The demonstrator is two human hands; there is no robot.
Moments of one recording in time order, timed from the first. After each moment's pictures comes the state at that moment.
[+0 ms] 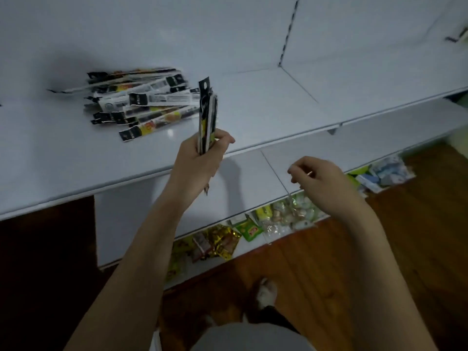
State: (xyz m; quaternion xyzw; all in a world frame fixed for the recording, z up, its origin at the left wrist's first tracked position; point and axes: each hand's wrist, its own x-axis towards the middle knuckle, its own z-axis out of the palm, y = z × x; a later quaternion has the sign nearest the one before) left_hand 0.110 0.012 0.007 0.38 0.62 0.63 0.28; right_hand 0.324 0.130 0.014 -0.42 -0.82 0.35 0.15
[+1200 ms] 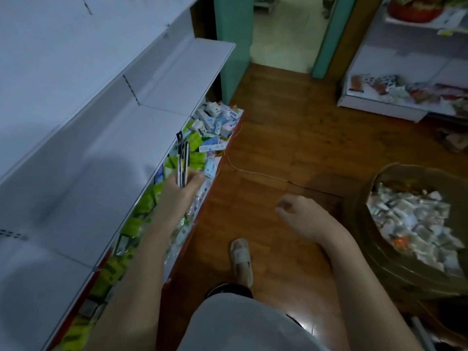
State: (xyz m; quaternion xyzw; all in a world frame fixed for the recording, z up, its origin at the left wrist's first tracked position) left_hand 0.584 0.350 -0.085 0.56 0.57 0.36 0.48; right_hand 0.844 0.265 -0.076 -0.74 -0.57 0.35 0.04
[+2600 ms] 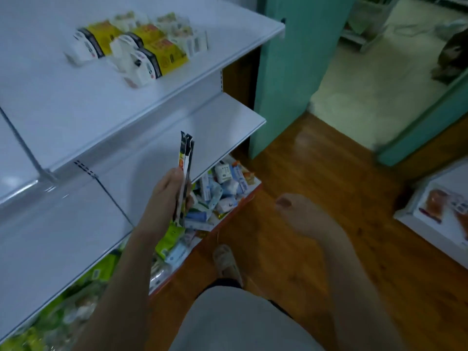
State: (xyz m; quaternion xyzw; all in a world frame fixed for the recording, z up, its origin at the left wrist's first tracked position) left_hand 0.846 0.922 -0.083 0.42 0.58 0.51 0.47; right_hand 1.127 0.976 -0.086 -0.61 -0.69 0.38 0.02
